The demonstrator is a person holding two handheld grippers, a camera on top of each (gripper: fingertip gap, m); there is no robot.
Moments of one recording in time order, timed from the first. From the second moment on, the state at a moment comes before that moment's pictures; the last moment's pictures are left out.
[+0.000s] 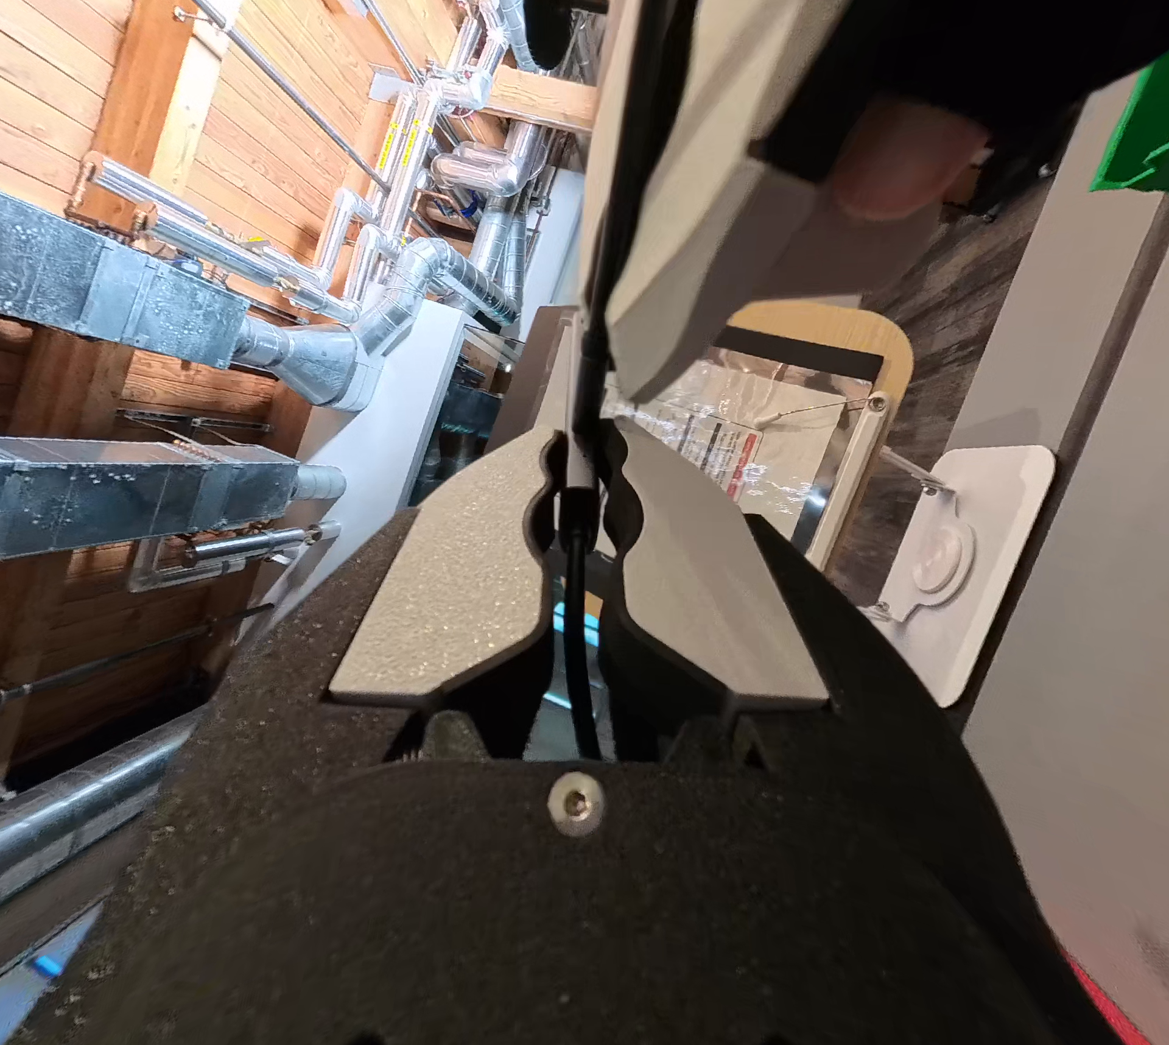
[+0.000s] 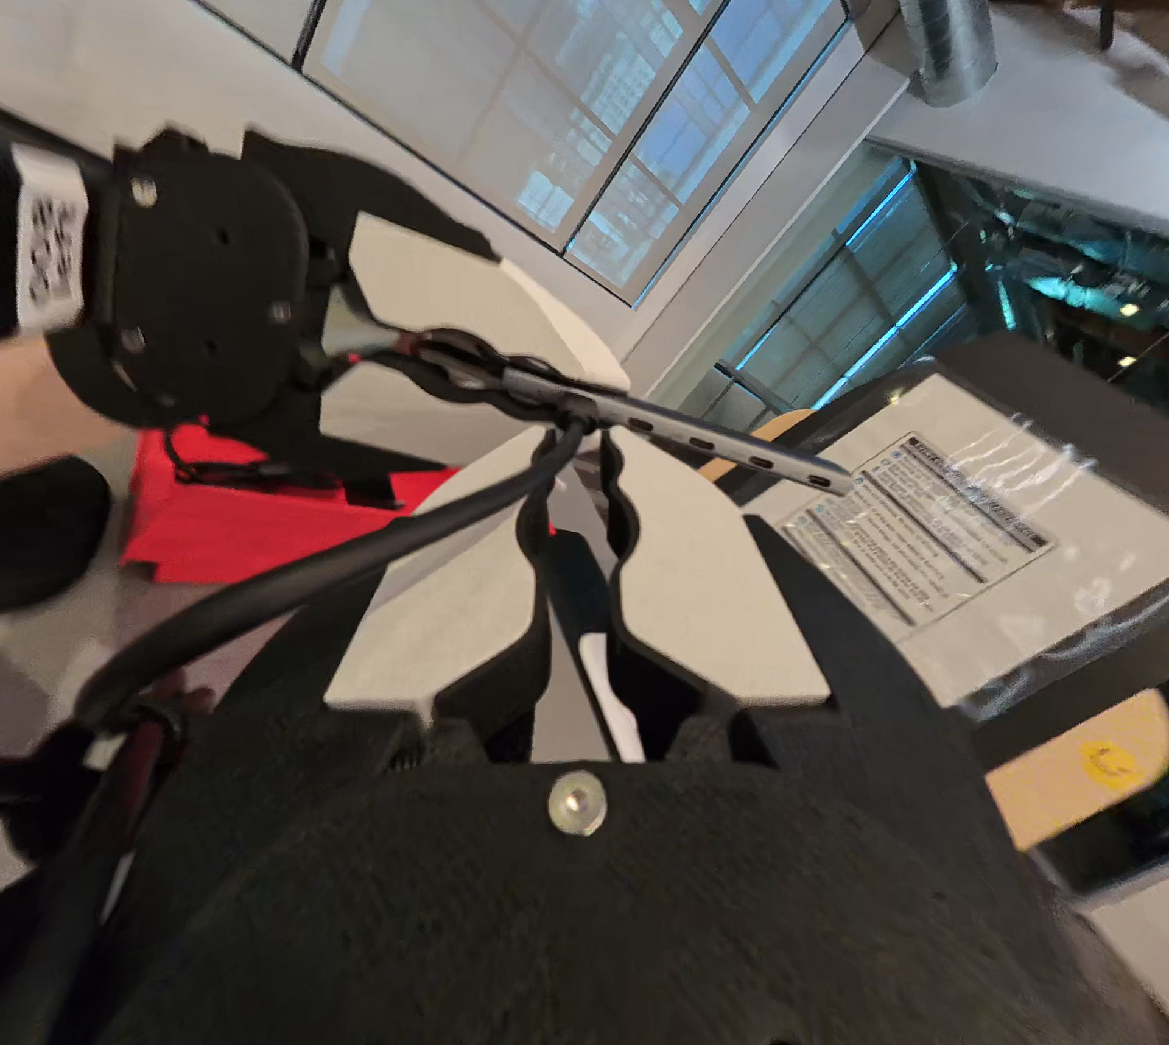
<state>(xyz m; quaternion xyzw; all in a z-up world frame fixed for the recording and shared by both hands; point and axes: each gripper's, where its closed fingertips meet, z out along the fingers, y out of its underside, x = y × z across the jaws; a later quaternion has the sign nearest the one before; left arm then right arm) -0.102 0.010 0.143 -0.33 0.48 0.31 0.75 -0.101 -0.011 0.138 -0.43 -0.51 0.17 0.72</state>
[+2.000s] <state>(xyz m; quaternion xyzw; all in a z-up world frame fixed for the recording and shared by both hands) -0.091 -0.003 0.089 -0.51 0.59 0.00 0.62 0.260 0.051 -0.001 -0.90 -0.18 0.06 0.40</state>
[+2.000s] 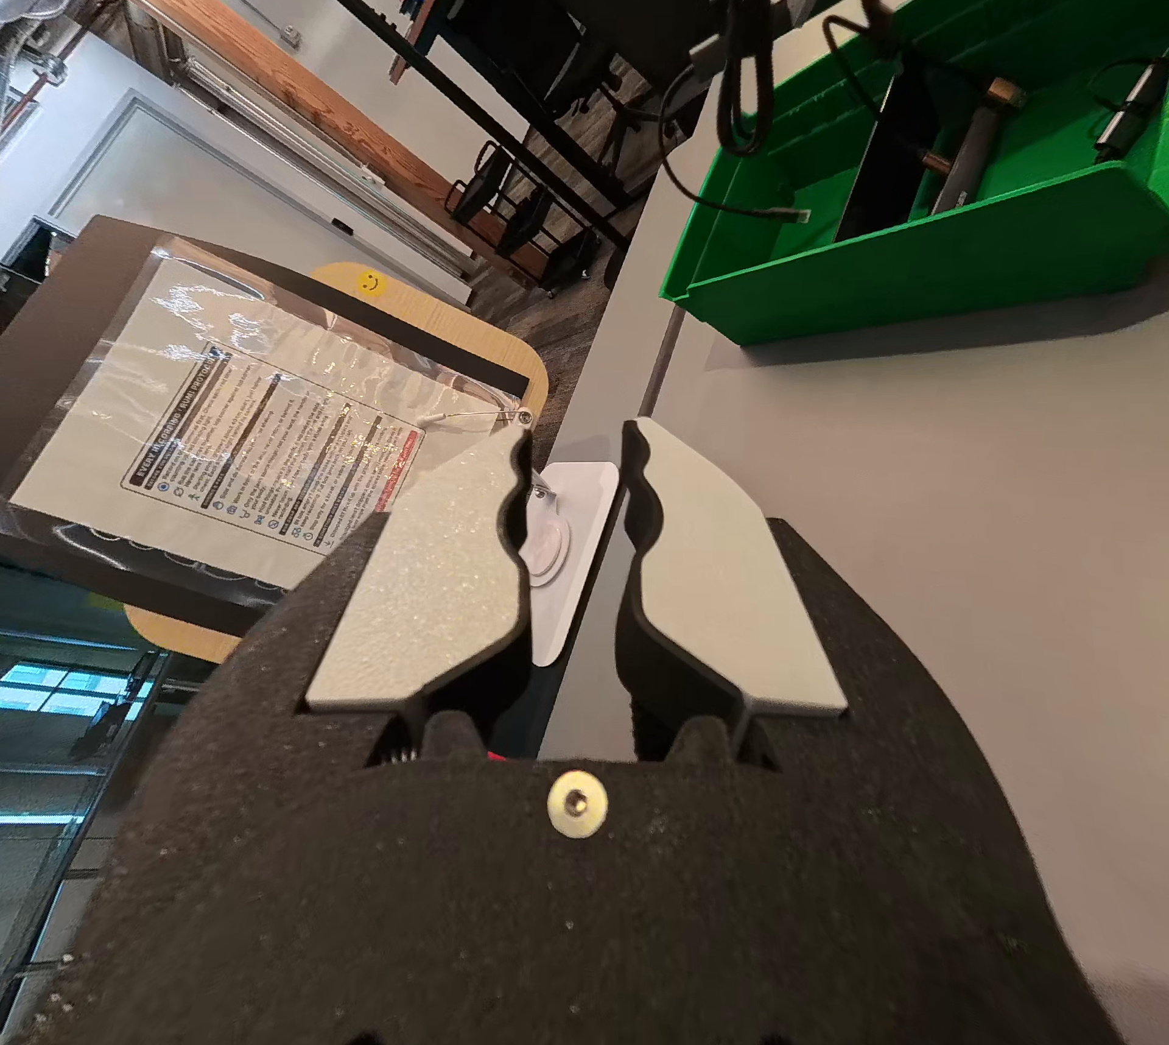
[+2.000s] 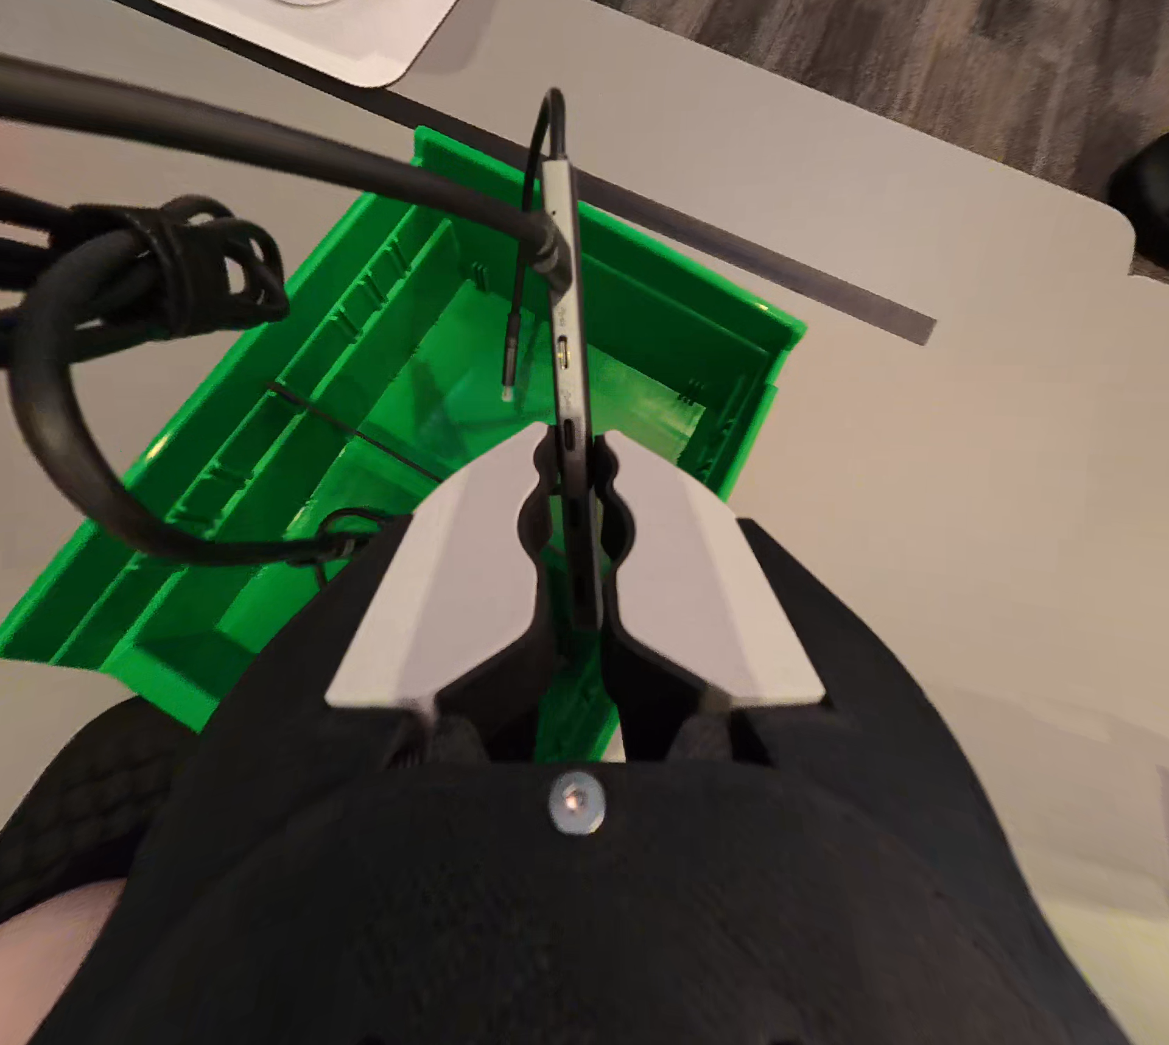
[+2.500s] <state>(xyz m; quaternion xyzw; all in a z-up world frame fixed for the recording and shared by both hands) -0.075 -0.006 0.066 -0.51 0.63 0.01 0.58 0.220 0.091 -0.050 -0.94 -0.17 0.11 0.28</state>
